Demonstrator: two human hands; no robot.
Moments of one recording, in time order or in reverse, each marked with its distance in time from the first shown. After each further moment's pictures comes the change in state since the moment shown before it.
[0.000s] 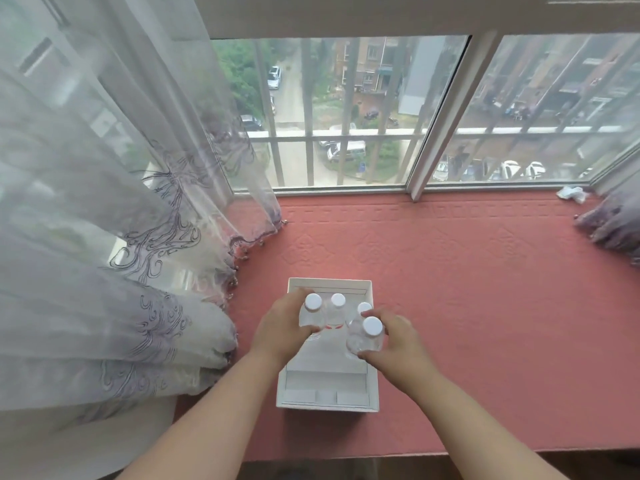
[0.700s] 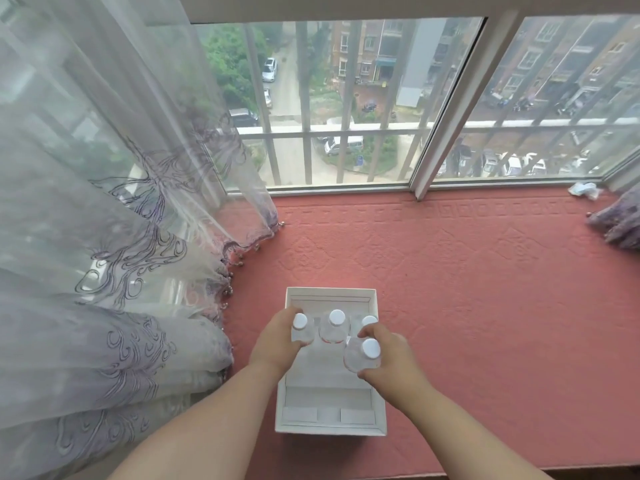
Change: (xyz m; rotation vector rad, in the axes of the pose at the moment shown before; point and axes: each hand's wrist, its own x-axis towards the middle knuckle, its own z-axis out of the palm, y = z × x) left_hand 0.034 -0.061 0.034 -0.033 -0.086 -0.177; right_hand 0.041 0.038 0.036 -0.123 -0.089 0.156
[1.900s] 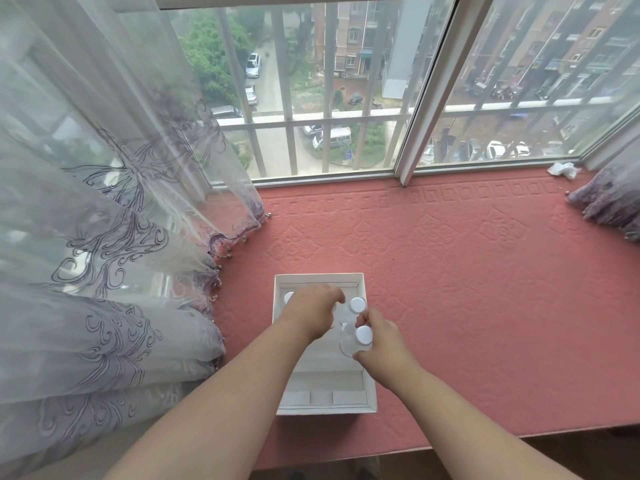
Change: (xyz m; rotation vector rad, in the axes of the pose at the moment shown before) left_hand 0.018 0.098 0.016 0.530 -0.218 0.314; right_hand -0.006 0.010 0.003 0.024 0.051 0.039
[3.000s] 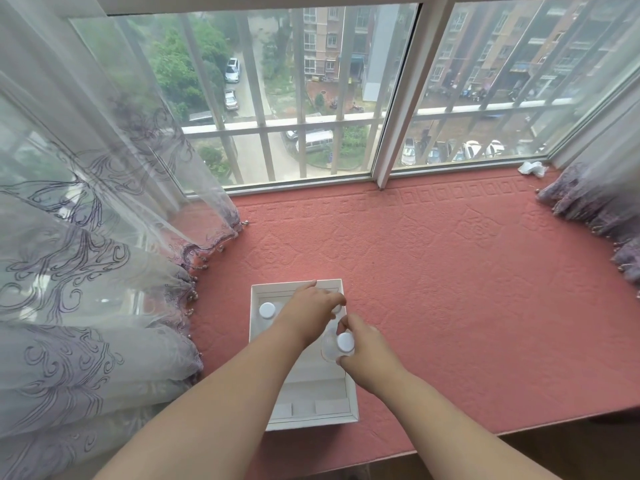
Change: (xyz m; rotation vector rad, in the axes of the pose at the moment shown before) left_hand 0.035 0.017 0.021 0.162 0.095 0.265; right_hand 0.004 0.004 -0.013 0.012 -0.033 -0.040
